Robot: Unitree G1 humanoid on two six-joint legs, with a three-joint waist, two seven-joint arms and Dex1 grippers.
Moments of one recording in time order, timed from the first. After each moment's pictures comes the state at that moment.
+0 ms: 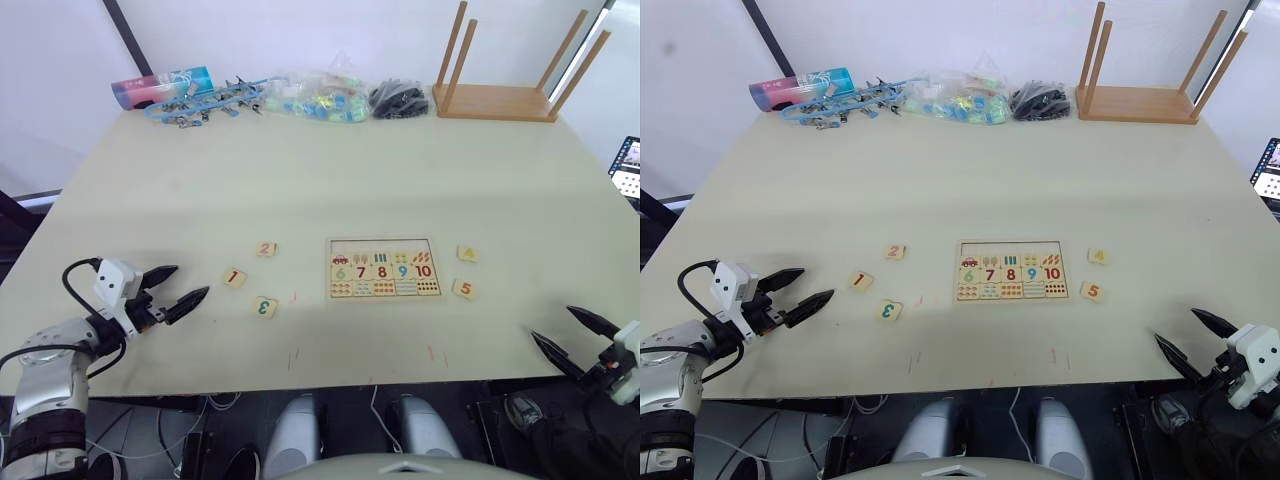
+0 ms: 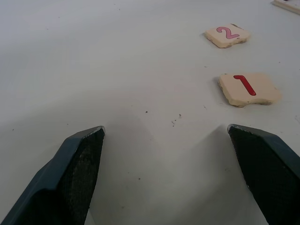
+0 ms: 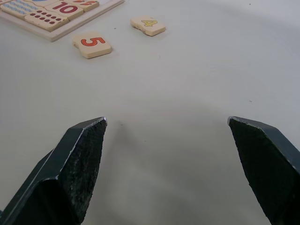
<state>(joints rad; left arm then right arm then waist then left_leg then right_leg) -0.05 0.75 0.37 0.44 -0.37 -0.02 -1.08 0.40 -0.59 -0.45 0.07 0.44 -0.20 0.95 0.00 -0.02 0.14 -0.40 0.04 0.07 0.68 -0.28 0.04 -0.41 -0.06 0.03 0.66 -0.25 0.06</state>
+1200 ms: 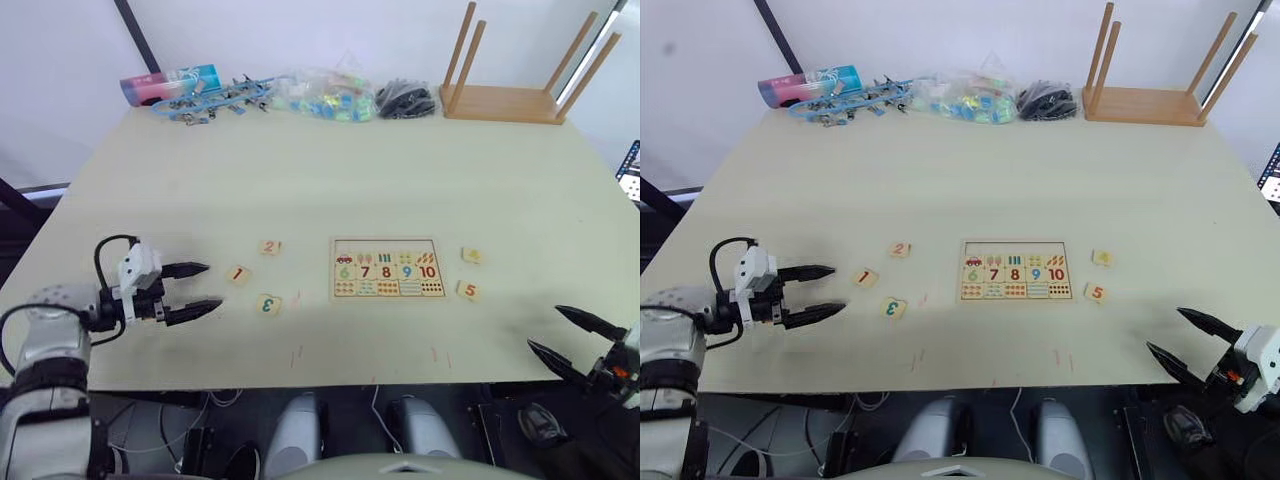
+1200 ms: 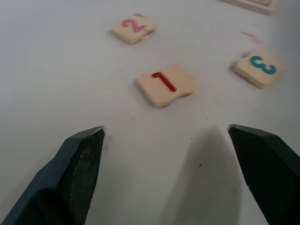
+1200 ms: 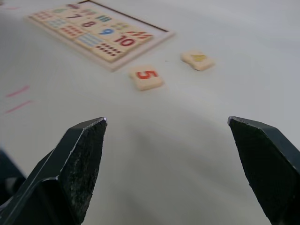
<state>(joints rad) -0.41 0.88 0.14 0.84 -0.27 -0.26 -1.57 0.41 -0.65 -0.45 0.01 0.57 -0.19 1.18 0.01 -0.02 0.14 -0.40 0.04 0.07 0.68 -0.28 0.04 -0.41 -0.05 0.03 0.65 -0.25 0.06</state>
